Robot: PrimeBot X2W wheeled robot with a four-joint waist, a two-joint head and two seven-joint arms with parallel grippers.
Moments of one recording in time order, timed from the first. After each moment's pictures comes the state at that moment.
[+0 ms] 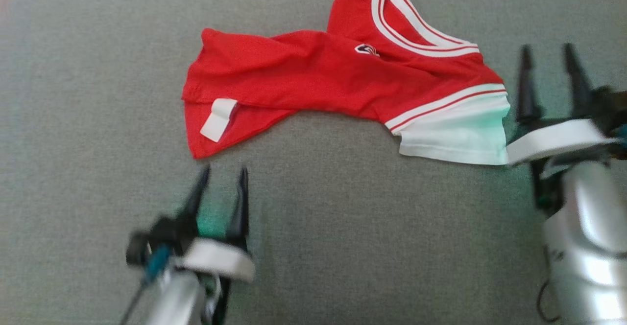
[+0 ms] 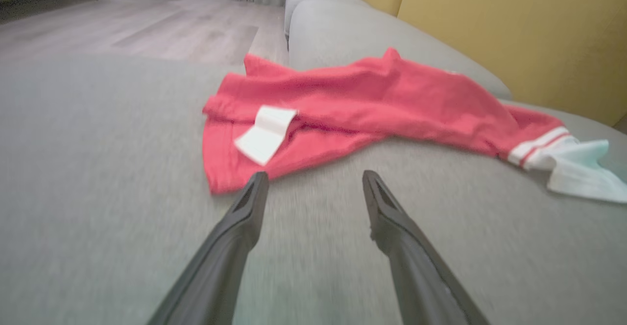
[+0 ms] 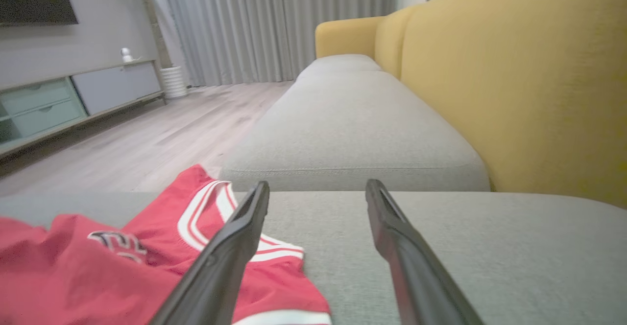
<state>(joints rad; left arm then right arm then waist) -0.18 0.05 -0.30 0.40 -0.28 -0.03 -0.25 -0.50 -0.13 -0.04 0.54 0.13 0.13 -0.25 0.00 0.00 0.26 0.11</state>
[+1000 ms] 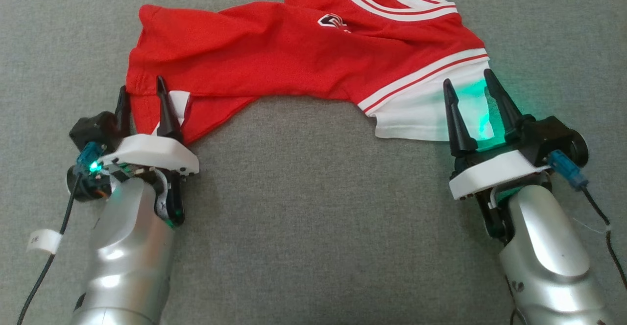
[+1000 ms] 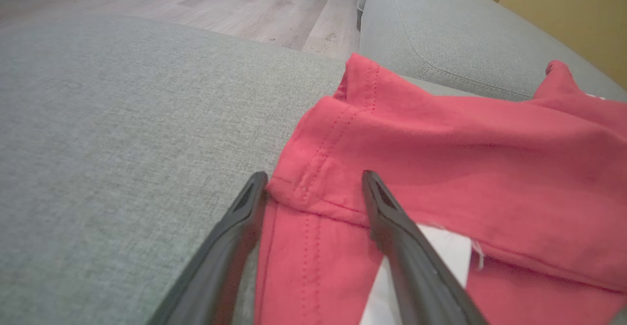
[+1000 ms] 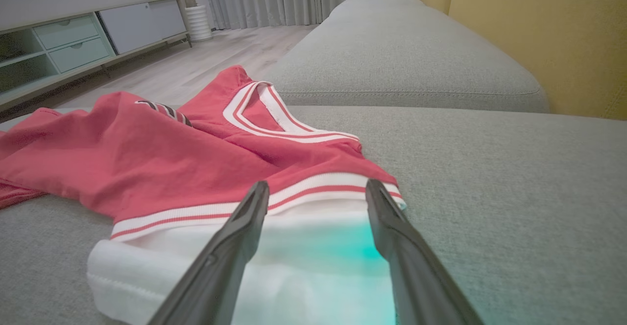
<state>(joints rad) -0.67 0.04 -0.06 0.90 -0.38 -0.02 -0.26 -0.41 -0.08 0.14 0.44 0.08 0.13 -0.25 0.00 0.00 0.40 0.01</state>
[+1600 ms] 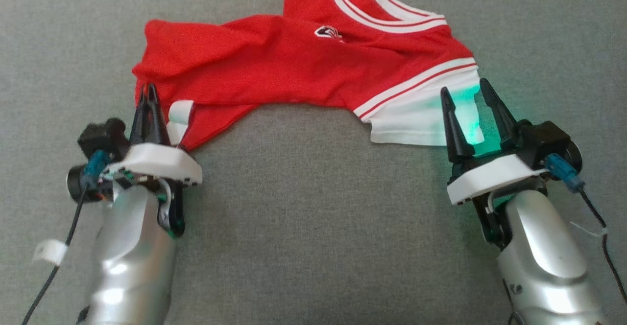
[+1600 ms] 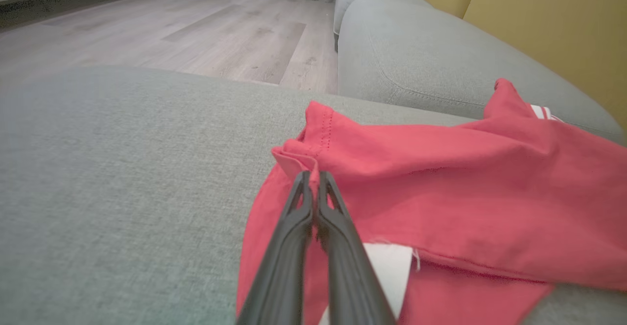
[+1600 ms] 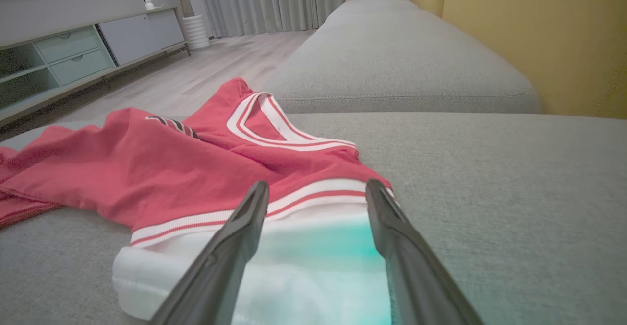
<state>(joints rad) -0.63 0.04 -0.05 0.83 -0.28 -0.03 -0.26 -0.40 -0.07 0.15 0.48 0.12 0.13 -0.25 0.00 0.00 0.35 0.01</state>
